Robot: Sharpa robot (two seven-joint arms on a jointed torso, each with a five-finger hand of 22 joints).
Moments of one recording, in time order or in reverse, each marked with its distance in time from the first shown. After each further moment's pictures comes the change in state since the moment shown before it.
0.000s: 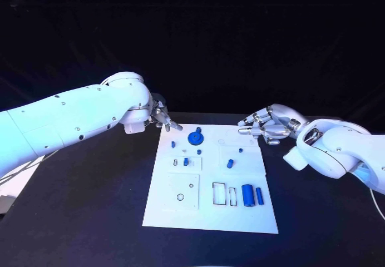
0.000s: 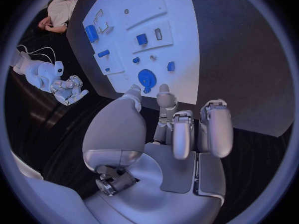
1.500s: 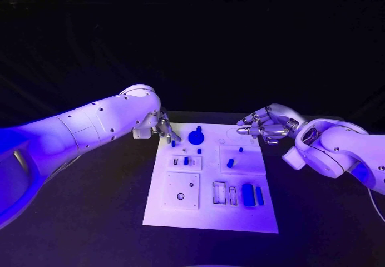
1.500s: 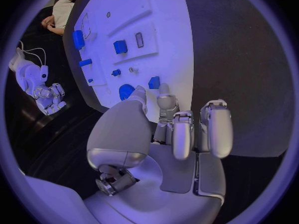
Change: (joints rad) left arm -0.067 0.188 -0.028 -0.346 -0.002 0.147 0.085; left_hand 0.071 0.089 -0.066 -0.001 0.000 0.048 -0.008 -0.006 -0.031 0.017 -0.005 0.036 0.014 -0.002 0.008 0.000 0.000 0.000 -0.001 0.010 0.003 0.001; right arm -0.003 0.018 -0.001 -0.014 -0.003 0.000 0.007; right_hand 0.000 0.000 0.000 0.000 0.005 -0.003 0.003 0.004 0.000 0.001 0.001 0.000 -0.004 0.000 0.000 0.000 0.000 0.000 0.000 0.000 0.000 0.000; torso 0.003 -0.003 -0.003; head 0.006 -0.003
